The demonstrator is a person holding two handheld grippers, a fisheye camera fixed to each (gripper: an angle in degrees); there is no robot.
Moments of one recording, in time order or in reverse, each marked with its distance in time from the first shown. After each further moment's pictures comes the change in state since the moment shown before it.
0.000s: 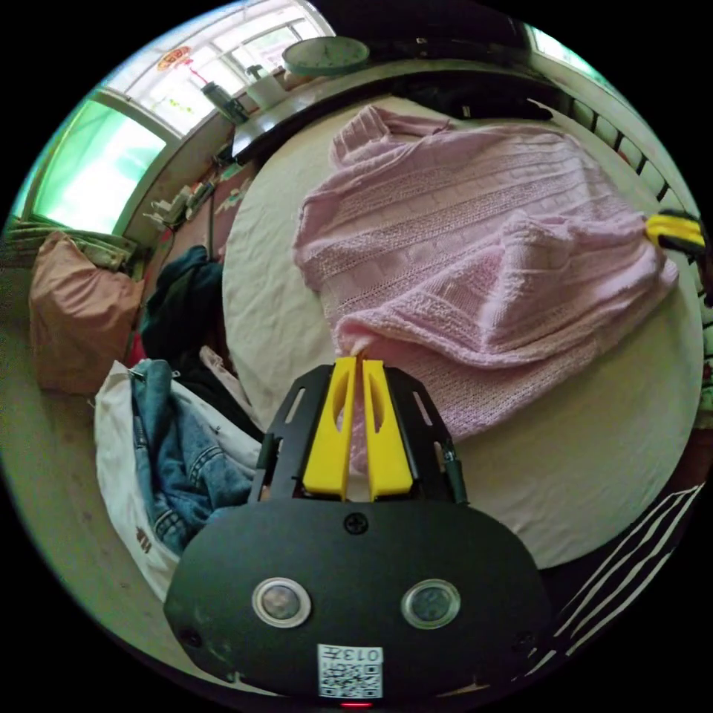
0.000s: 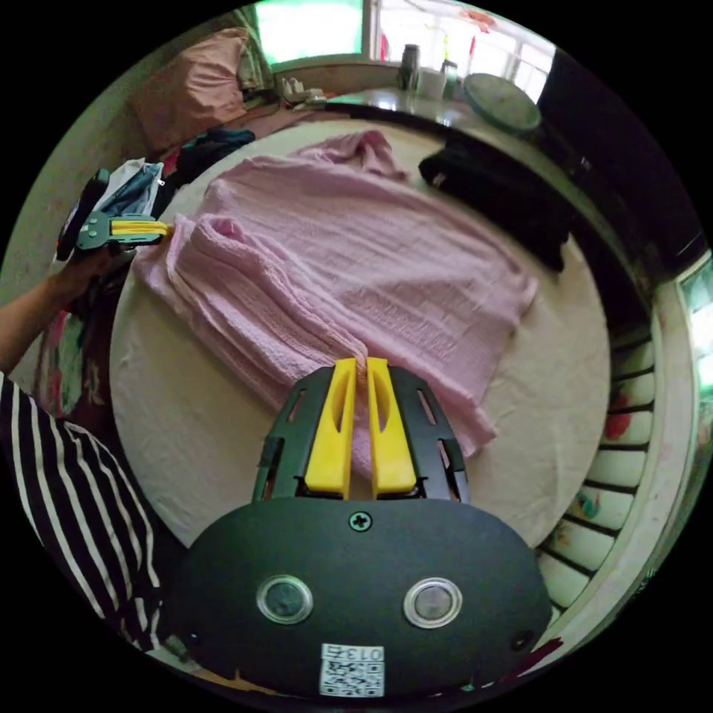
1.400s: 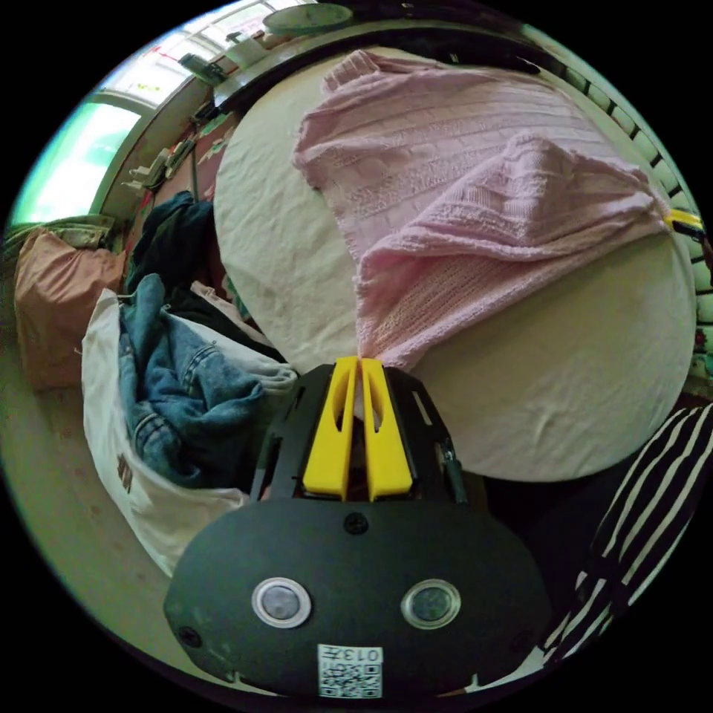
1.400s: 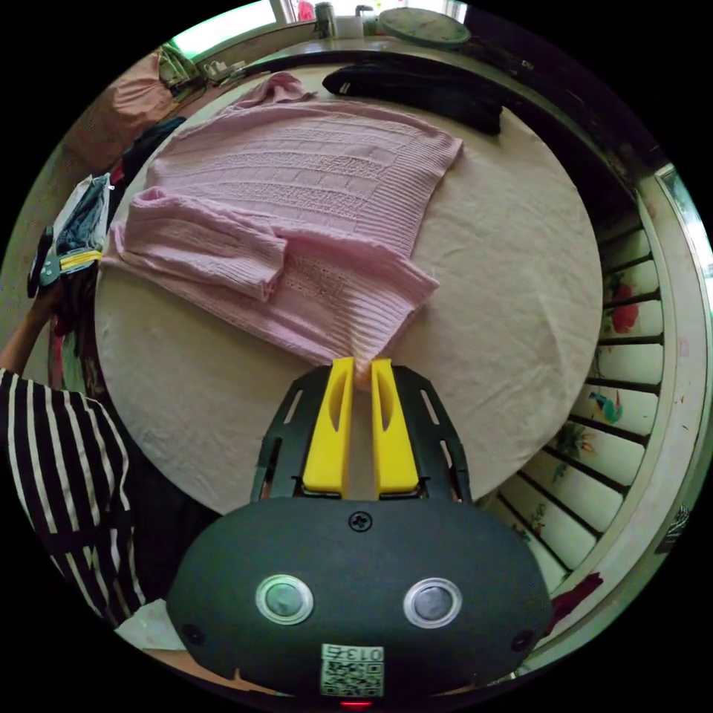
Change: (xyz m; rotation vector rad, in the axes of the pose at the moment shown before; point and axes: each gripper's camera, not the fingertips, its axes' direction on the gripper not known) left arm -0.061 0.001 0.028 -0.171 0.072 0.017; right arm 0.131 0.085 0.054 -0.280 -0.037 0.228
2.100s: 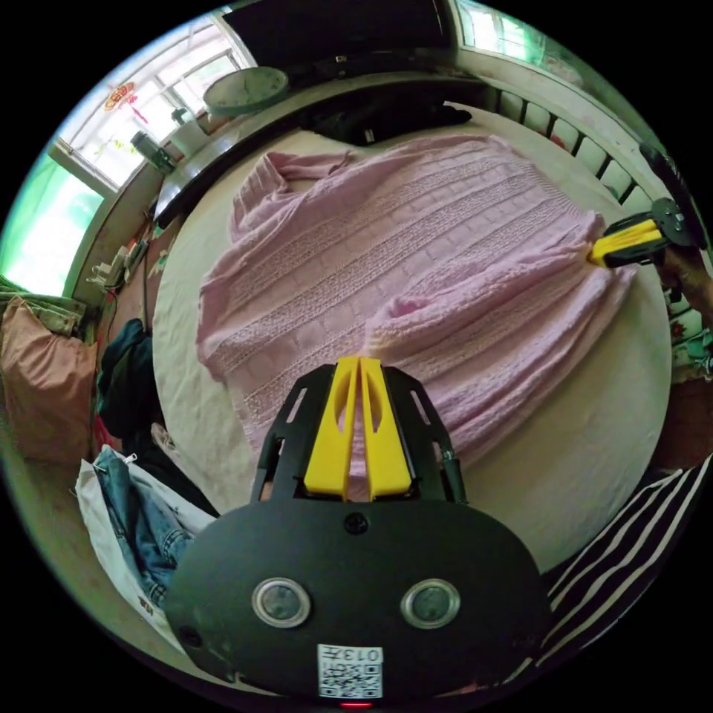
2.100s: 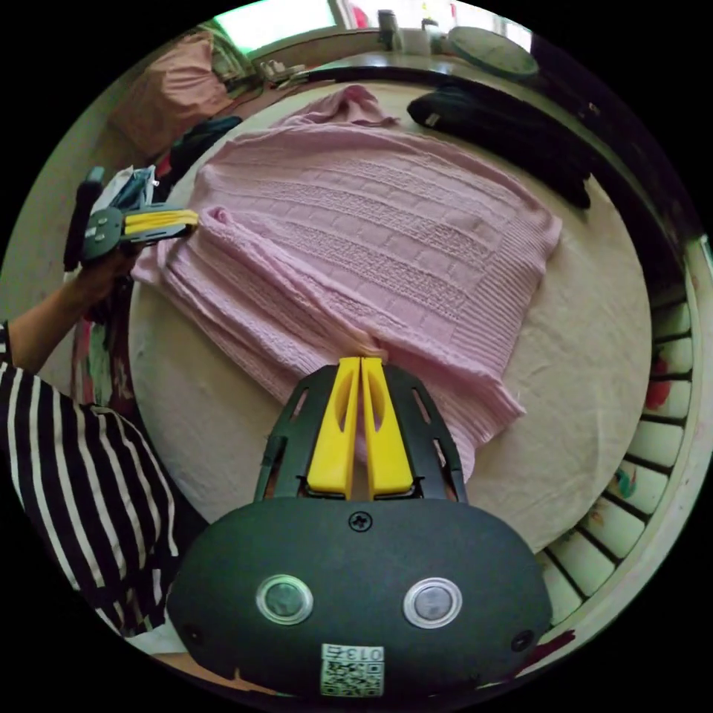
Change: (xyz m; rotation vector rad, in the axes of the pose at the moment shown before) left arm 0.049 -0.145 -0.027 0.227 0.094 0.140; right arm -0.042 -0.113 0.007 0.069 -0.150 -0.129
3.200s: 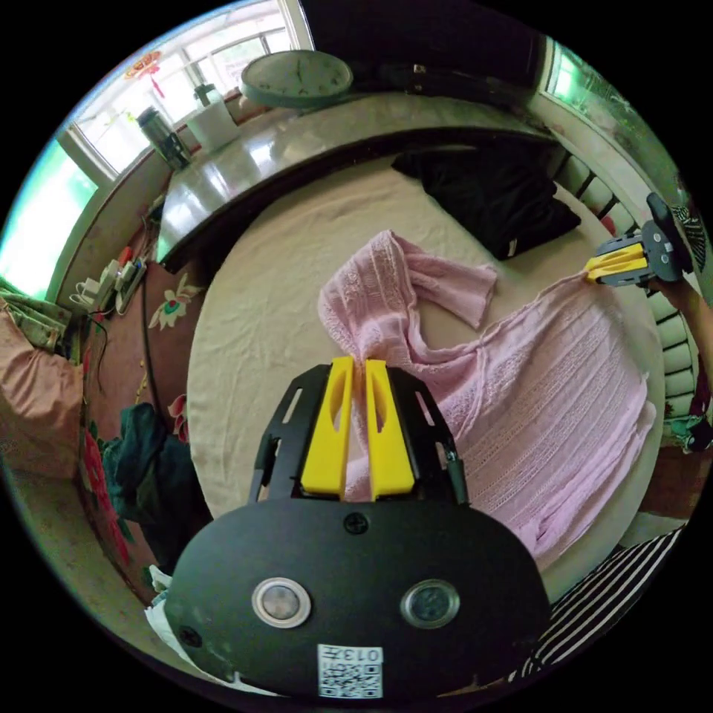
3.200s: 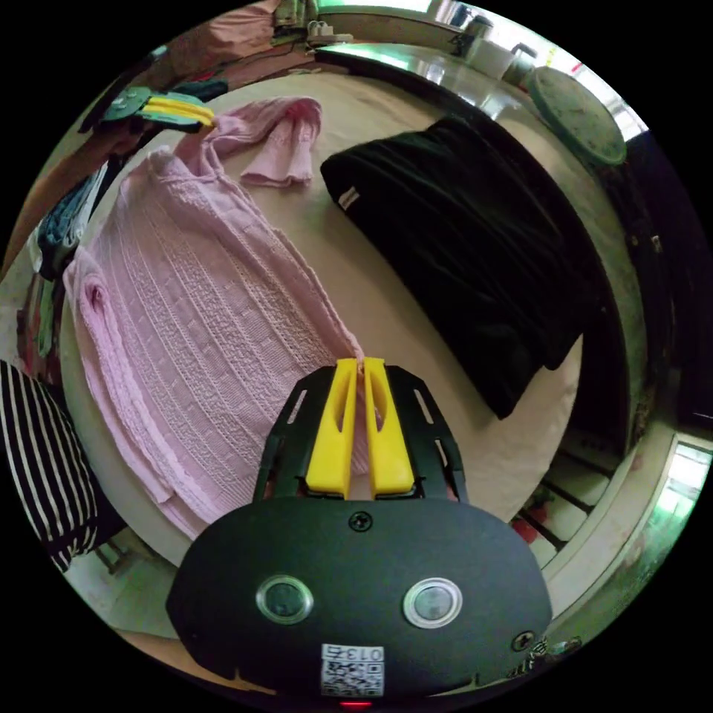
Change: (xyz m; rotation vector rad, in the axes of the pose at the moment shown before) left arm -0.152 -0.193 0.001 0.083 0.065 -0.082; right arm 0.005 -0.256 -0.021 -0.062 0.281 -0.385
